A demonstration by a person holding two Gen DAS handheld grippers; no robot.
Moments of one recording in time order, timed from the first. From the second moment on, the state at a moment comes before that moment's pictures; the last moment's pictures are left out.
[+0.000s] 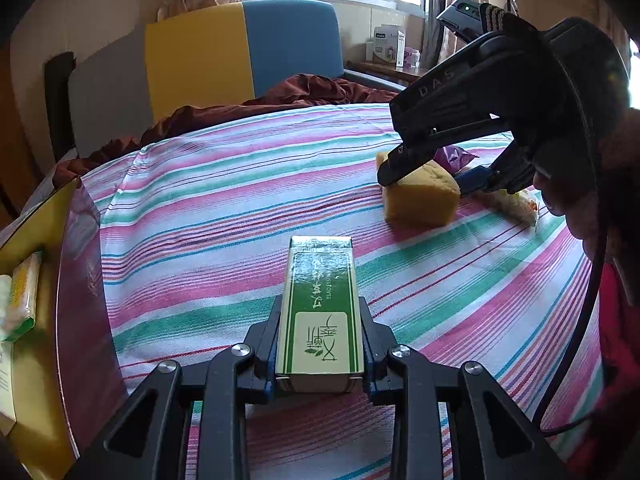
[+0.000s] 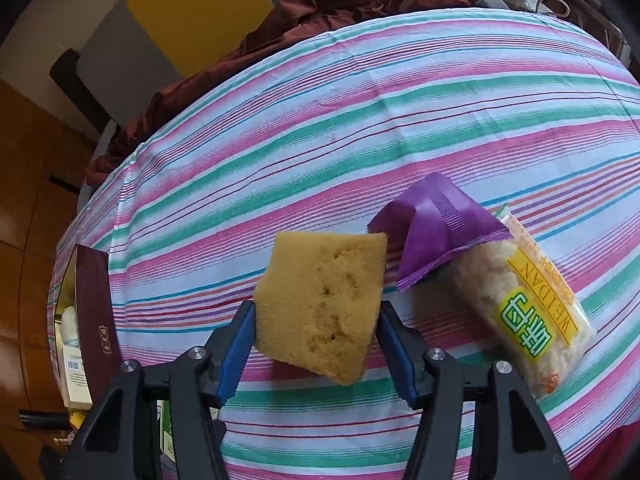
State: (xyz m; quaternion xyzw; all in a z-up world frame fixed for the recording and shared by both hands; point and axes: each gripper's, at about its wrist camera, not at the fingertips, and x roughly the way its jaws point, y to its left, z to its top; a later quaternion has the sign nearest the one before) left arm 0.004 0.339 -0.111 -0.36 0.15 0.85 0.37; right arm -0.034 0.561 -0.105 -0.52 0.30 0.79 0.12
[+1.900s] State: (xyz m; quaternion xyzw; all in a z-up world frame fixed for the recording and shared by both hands) left arm -0.027 0.152 -0.017 -0.32 0.08 0.93 0.18; right arm -0.043 0.513 -0.100 -0.54 0.15 0.82 0.10
